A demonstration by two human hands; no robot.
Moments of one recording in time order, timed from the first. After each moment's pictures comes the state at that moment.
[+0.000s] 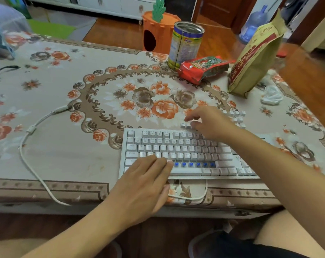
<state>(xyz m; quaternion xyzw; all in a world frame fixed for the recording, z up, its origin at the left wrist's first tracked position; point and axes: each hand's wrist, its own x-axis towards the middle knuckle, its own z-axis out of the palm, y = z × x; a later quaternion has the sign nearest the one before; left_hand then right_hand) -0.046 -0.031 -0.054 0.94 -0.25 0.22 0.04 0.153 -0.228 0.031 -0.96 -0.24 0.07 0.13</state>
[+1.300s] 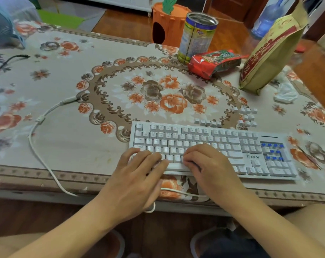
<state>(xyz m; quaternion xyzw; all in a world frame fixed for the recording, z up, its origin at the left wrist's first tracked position) -0.059 -0.006 -0.060 0.95 -0.21 0.24 0.05 0.023 -0.227 -0.016 -0.89 -0.37 -0.11 0.23</state>
